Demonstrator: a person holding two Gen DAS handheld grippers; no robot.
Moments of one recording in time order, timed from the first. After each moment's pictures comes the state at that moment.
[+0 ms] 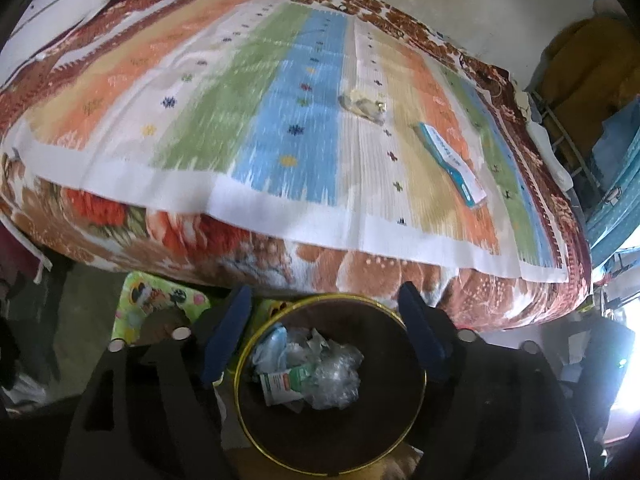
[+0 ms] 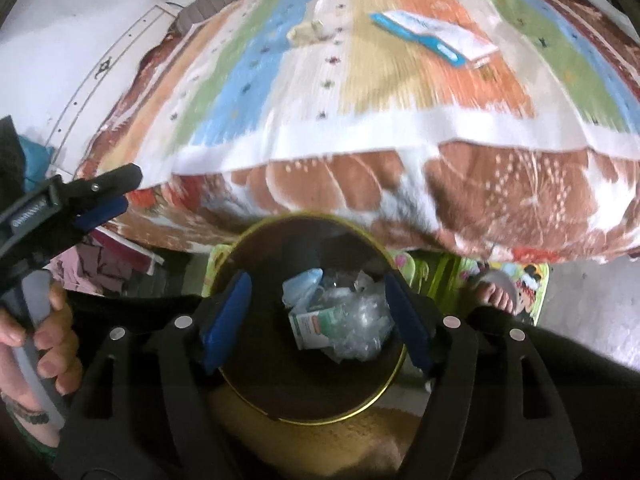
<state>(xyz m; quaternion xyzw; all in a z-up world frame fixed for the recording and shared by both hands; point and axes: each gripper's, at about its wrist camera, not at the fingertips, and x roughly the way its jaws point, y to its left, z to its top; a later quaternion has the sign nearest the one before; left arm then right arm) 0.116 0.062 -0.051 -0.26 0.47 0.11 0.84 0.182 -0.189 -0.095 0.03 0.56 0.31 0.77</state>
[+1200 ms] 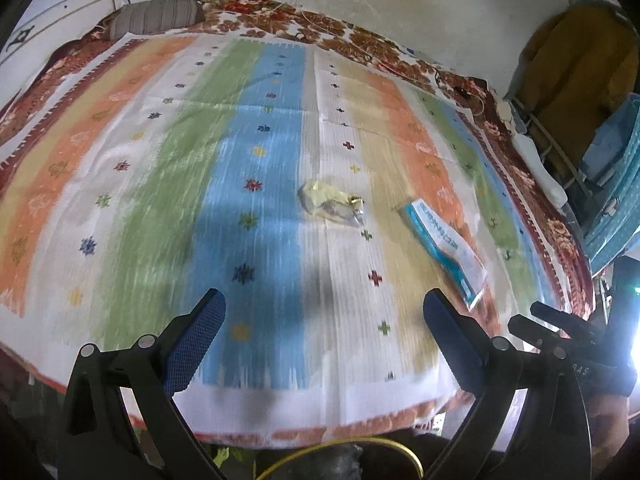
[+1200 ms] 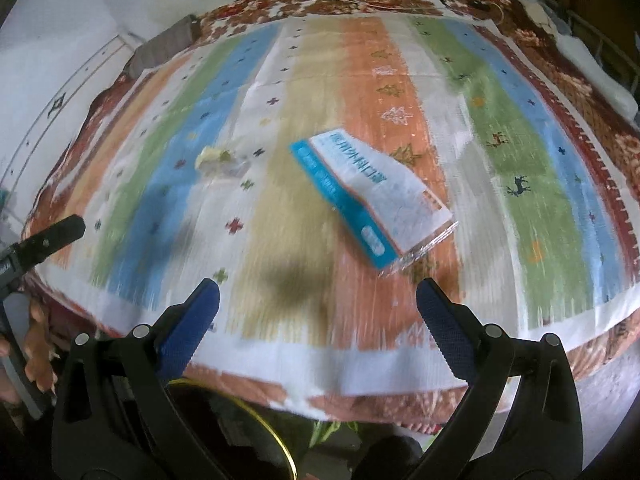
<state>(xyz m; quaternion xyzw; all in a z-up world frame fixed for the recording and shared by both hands) 0.276 0.108 -0.044 -0.22 0.44 0.06 0.87 0.381 -0.178 -0.066 -0.02 0.51 0.24 0.83</state>
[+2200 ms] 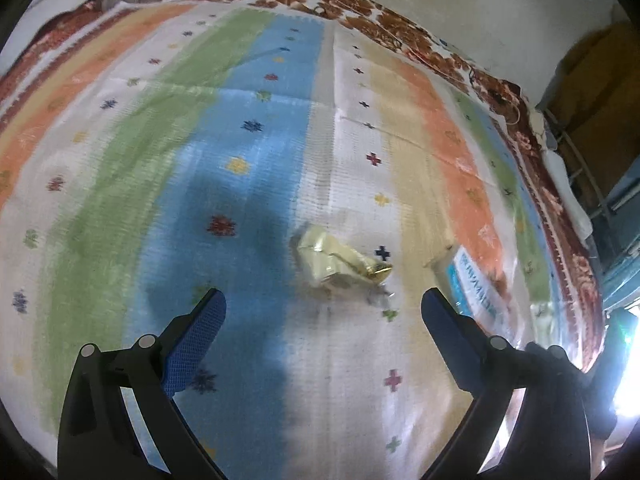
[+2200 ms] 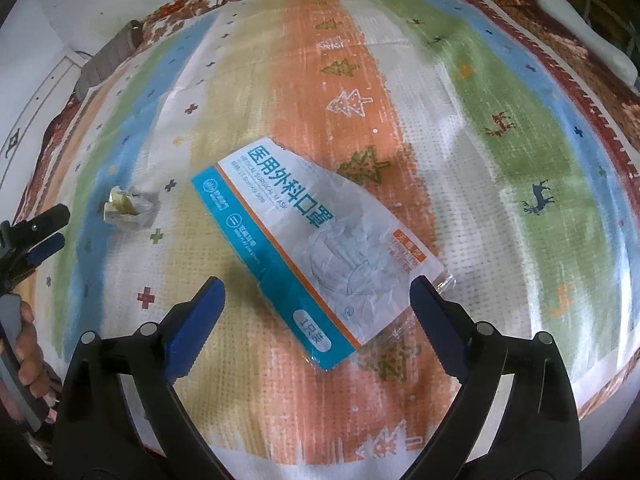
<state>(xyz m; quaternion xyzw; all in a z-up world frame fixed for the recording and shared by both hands) 0.390 0.129 -0.097 -0.25 0.47 0.08 0.84 0.477 -0.177 -0.132 0.01 0.54 0.18 0.82</state>
